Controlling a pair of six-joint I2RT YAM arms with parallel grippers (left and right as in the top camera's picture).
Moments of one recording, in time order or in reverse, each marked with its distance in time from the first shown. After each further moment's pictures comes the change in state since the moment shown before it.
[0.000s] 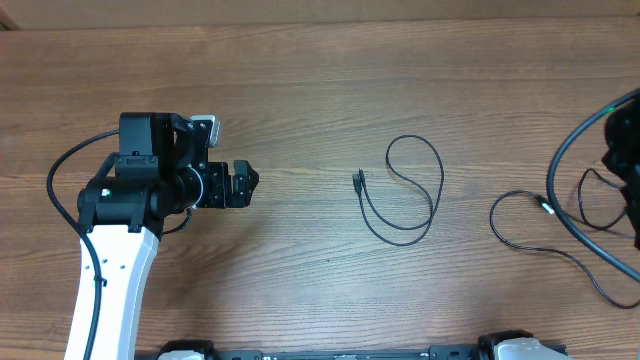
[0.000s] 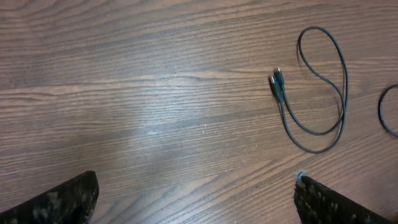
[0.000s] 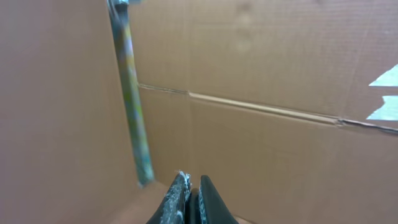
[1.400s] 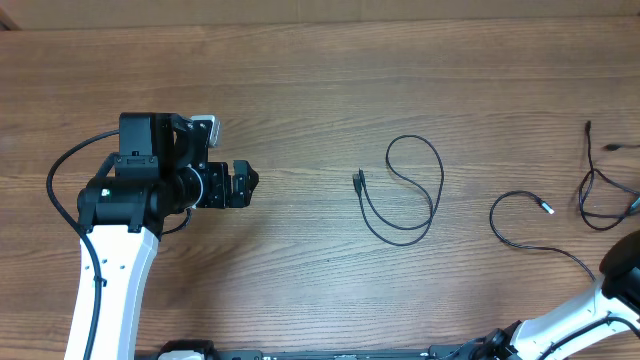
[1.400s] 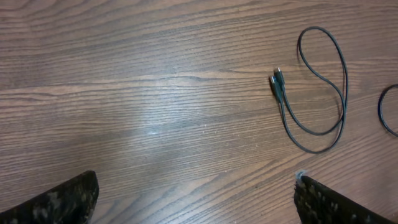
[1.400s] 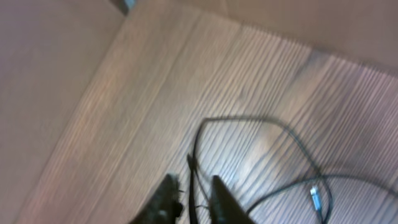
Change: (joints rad) left arm 0.000 0.000 0.000 0.000 0.000 0.000; right arm -0.875 0.658 -0.001 -0.094 -1.278 0.208
